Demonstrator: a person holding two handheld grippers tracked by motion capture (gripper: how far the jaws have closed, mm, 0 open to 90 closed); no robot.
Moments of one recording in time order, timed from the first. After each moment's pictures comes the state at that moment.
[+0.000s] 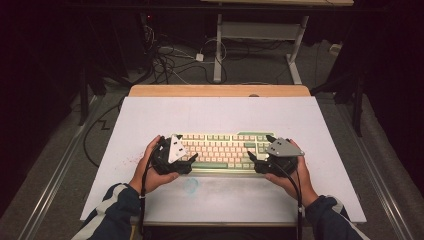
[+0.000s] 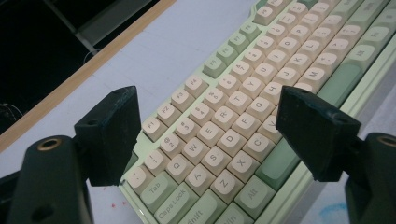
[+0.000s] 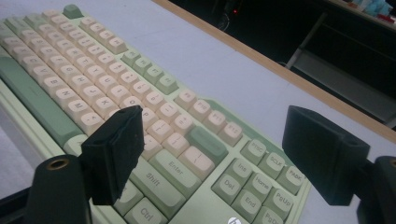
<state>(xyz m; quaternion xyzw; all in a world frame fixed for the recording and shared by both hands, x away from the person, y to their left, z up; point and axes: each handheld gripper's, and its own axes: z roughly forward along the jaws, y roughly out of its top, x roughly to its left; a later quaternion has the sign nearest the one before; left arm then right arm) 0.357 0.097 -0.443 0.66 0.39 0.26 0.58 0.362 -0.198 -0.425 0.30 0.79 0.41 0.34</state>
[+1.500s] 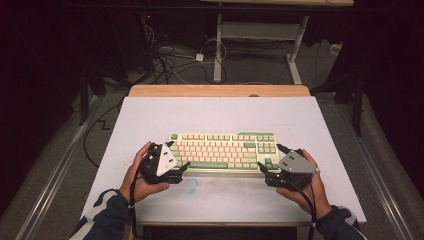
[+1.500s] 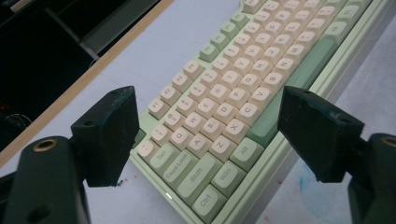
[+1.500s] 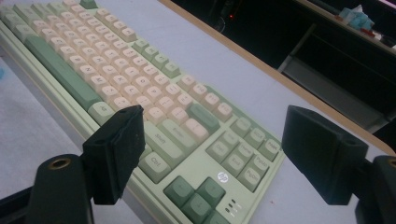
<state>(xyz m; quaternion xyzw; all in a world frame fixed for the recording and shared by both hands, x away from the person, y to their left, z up) 0.329 0.120 -0.443 0.67 0.36 0.28 0.58 0.320 -0.220 -0.417 0.28 0.79 0.40 0.37</state>
